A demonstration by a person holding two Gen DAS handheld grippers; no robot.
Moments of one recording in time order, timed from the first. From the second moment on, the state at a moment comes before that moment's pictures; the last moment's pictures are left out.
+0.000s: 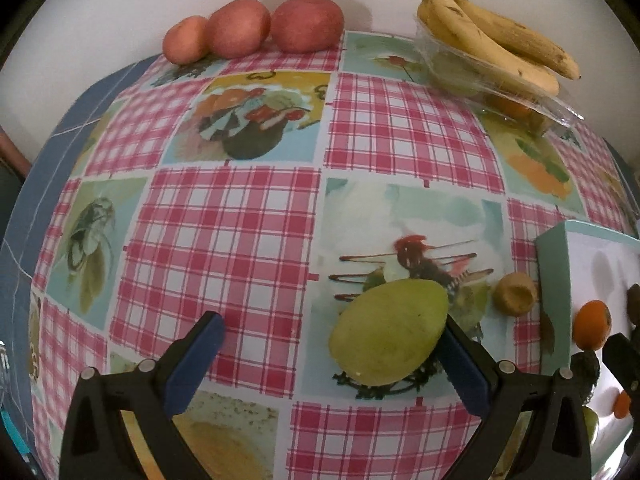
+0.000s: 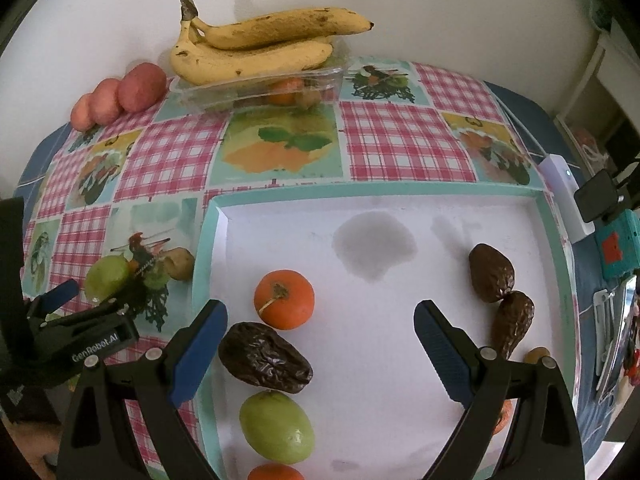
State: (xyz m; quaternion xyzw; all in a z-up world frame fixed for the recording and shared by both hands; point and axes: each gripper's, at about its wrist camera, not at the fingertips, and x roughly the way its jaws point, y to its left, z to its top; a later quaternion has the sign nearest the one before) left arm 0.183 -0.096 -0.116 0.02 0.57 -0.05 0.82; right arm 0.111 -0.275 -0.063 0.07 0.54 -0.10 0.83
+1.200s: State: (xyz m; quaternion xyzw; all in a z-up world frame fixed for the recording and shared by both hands) left arm 0.201 -0.017 -0.099 -0.09 0.57 0.00 0.82; right arm 0.113 -0.271 -0.067 0.05 0.55 -0.11 0.83
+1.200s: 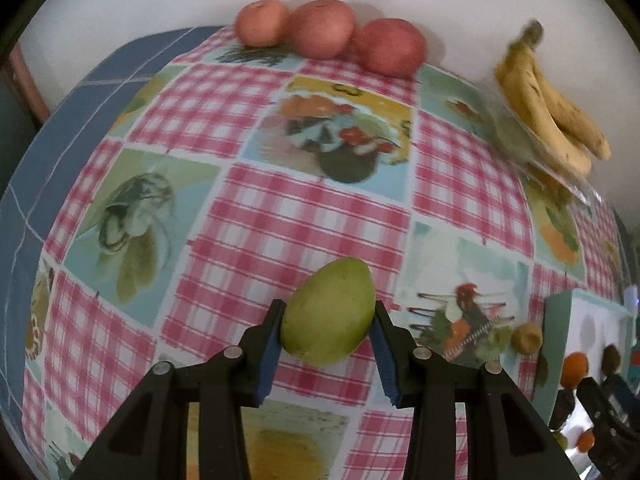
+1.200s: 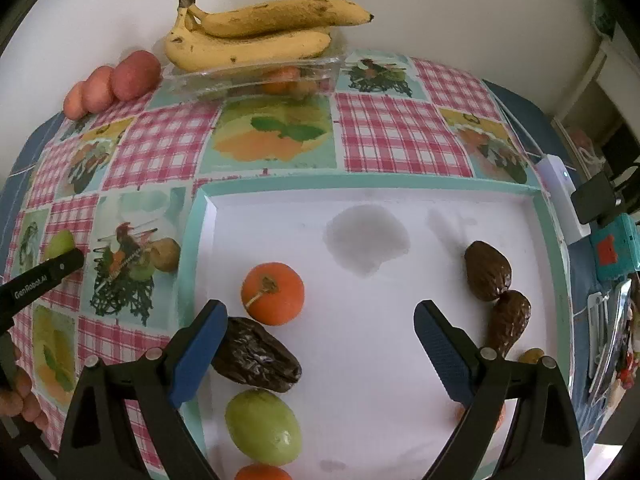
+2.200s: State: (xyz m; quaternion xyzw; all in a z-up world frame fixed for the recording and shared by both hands) left arm 0.205 0.027 -0.101 -0.16 0.59 -0.02 0.79; right arm 0.164 -0.176 -0.051 0.03 0.51 -0.01 0.86
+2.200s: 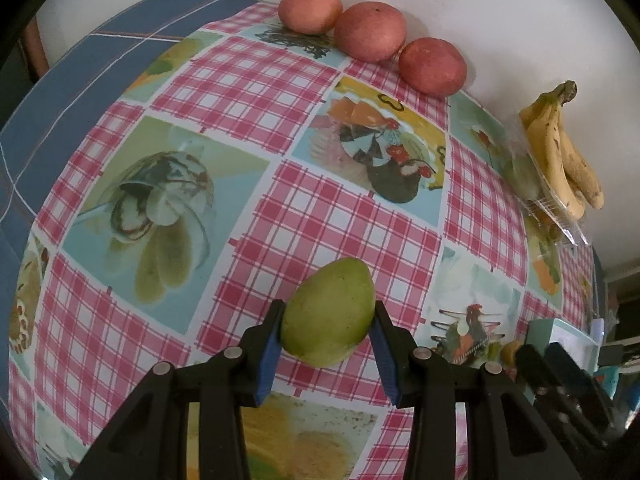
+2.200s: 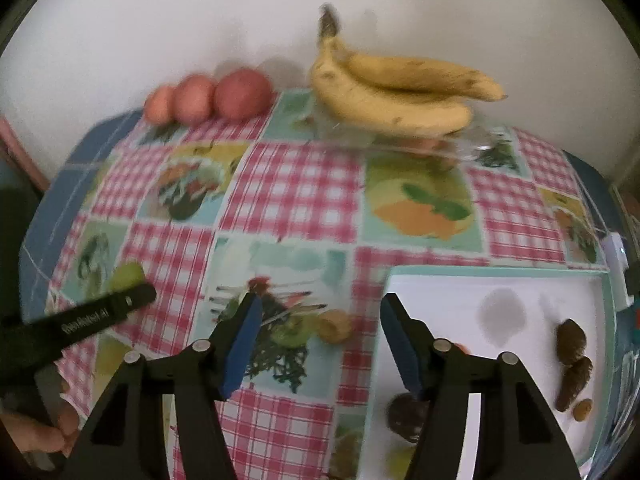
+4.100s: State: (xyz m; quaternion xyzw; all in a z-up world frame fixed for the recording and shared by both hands) left arm 0.197 0.027 -0.078 -0.15 0.58 -0.03 0.80; right arm 0.155 -0.162 -0.084 0.01 0.56 -0.01 0.83
